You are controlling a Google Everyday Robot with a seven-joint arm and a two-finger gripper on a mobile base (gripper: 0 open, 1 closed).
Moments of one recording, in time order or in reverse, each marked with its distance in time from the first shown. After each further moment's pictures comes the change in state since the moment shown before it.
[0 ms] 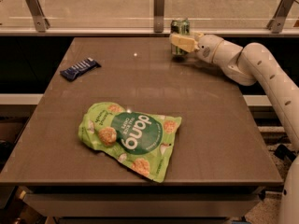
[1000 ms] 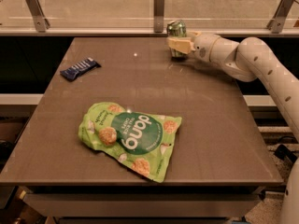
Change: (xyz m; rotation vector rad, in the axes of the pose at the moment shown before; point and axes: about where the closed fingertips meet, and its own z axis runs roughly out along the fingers) arm 0.008 0.000 0.004 0.060 0.109 -0.144
